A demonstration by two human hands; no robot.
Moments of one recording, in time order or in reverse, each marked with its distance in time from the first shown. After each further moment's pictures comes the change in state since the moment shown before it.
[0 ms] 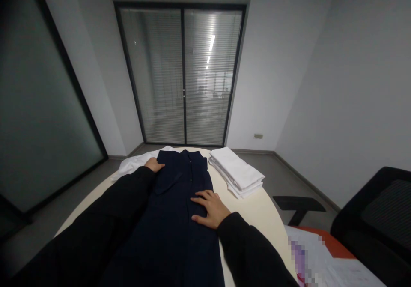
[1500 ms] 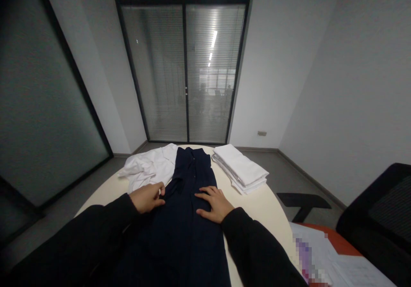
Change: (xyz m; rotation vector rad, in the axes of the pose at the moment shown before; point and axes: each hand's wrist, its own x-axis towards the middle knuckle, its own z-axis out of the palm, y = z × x) left_hand -0.170 -0.001 -0.054 0.323 -0.474 0.415; right_hand 0.001 0.001 0.005 -0.015 0.010 0.001
